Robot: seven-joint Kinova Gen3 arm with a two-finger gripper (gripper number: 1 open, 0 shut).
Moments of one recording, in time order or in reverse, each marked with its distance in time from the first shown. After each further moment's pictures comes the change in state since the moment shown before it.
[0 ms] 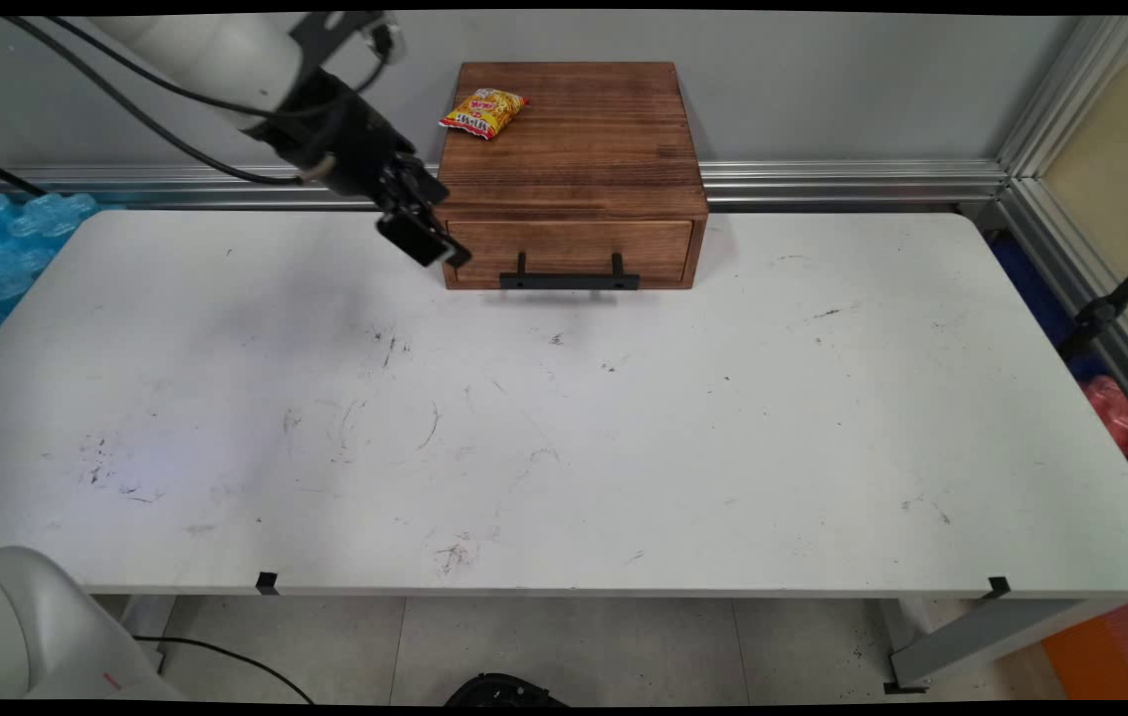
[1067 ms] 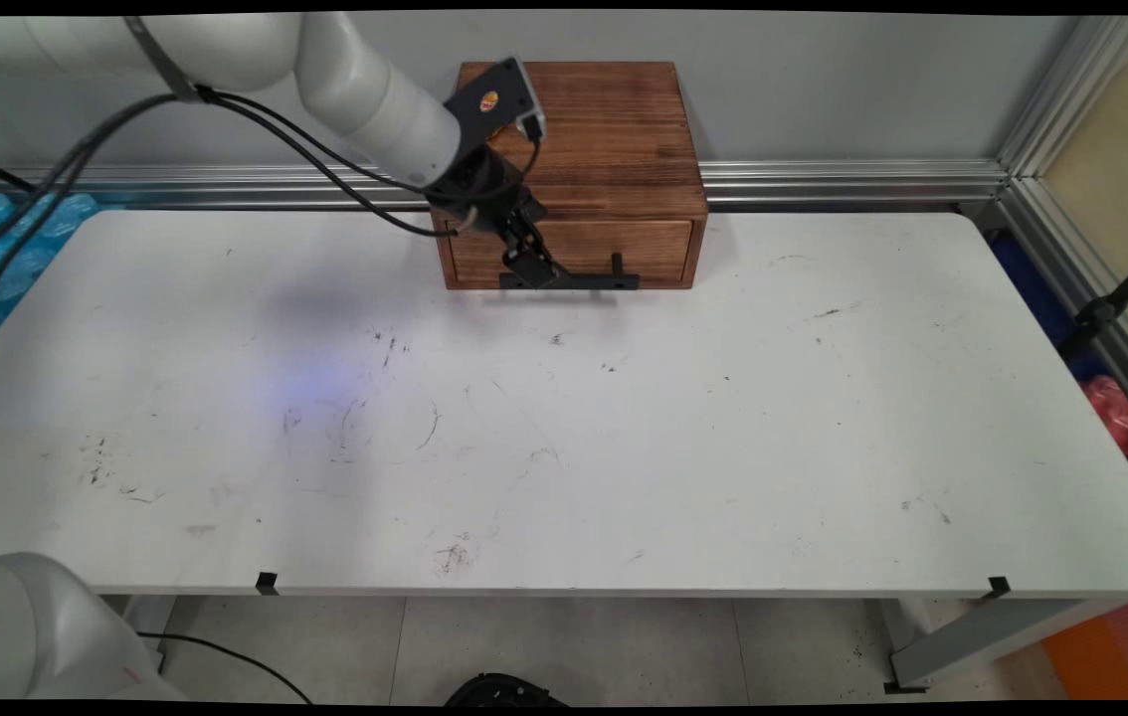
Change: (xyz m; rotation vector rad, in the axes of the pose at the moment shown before) arm 0.036 -0.010 0.129 0.059 0.028 0.096
